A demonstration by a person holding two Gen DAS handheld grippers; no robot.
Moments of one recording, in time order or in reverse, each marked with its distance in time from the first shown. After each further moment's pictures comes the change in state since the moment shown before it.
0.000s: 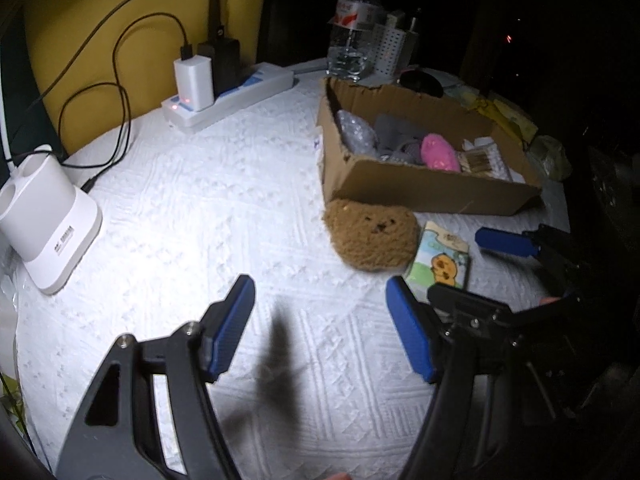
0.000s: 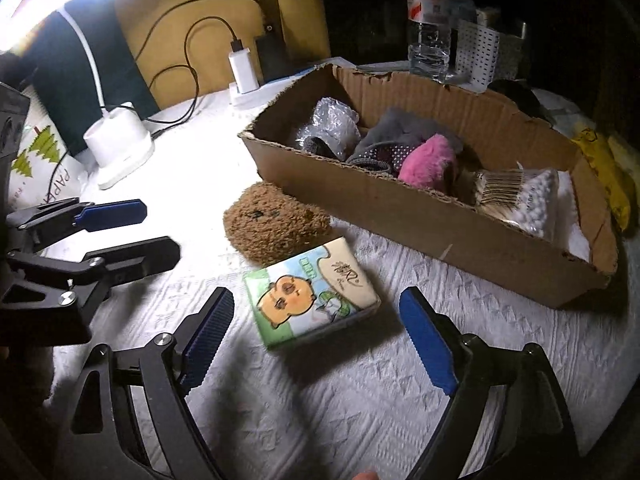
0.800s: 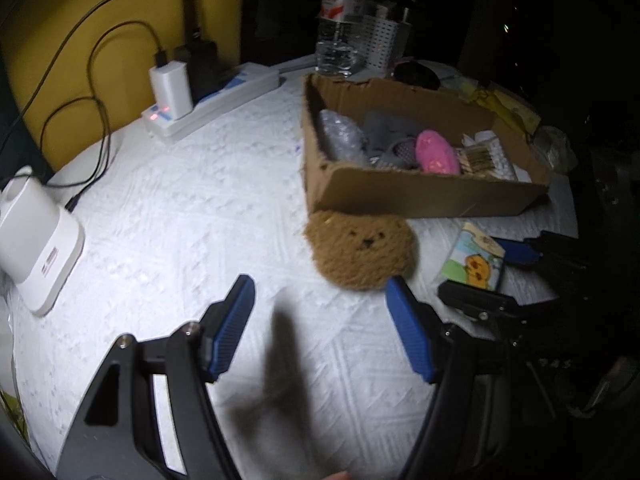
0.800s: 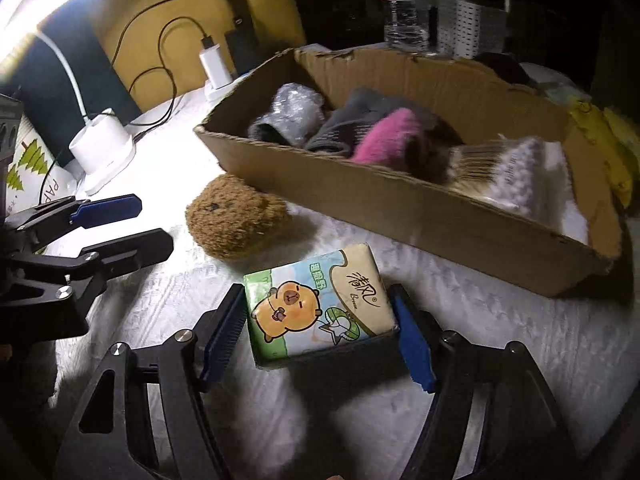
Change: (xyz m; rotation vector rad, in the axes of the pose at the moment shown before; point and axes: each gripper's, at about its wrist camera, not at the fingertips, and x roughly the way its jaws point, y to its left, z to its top) left arm 0.022 -0.021 0.016 0.051 0.012 0.017; right arm 0.004 -0.031 -0.006 0.057 0.029 0.015
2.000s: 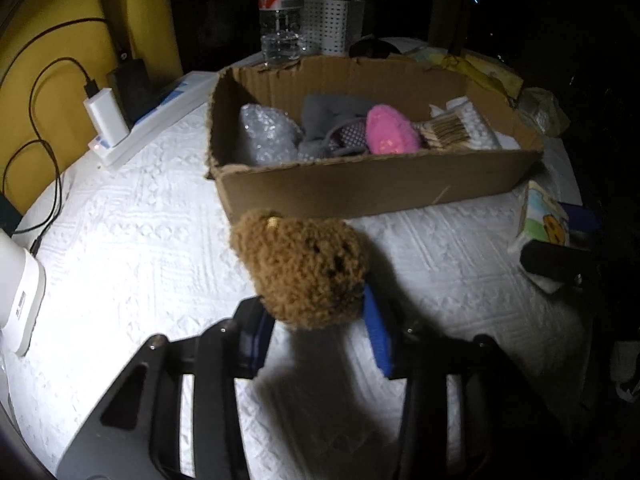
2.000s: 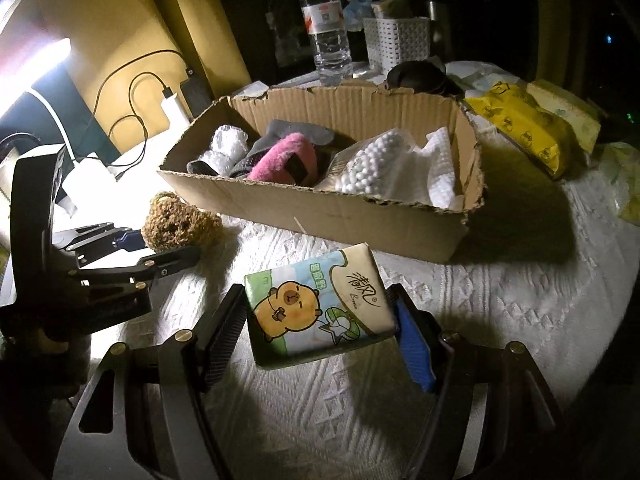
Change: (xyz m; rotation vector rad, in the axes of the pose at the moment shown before) left arm 0.027 -0.046 -0.001 0.126 0.006 -0.005; right arm -0.056 -0.049 -0.025 0.105 -0.098 -0.066
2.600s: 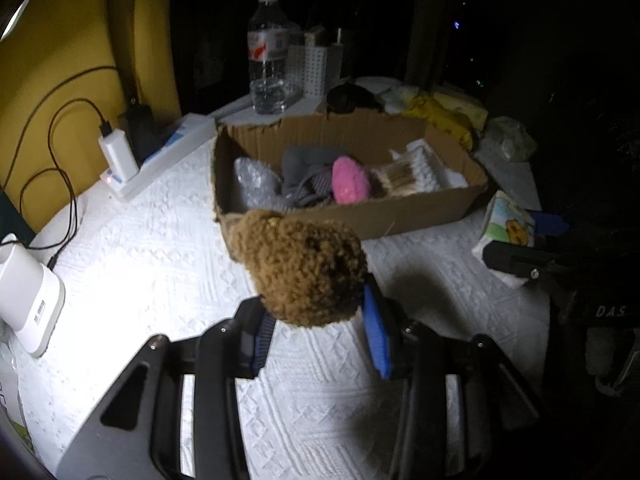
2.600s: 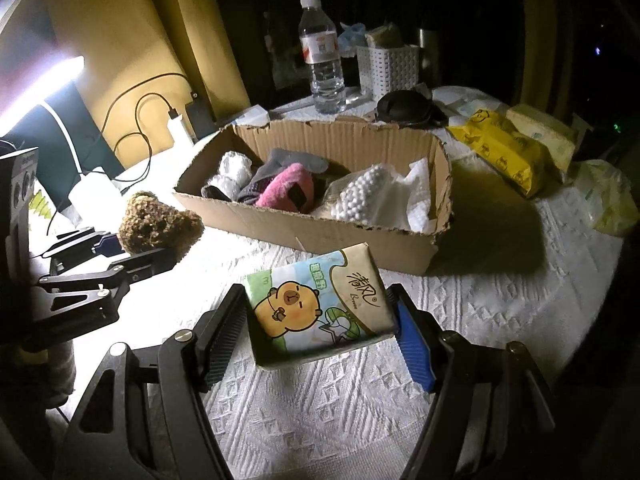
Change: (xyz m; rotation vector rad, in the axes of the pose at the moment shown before) left arm -0.059 -0.013 0.003 0.013 -0.109 -0.054; right arm -0.035 0.007 0.005 -0.006 -0.060 -0.036
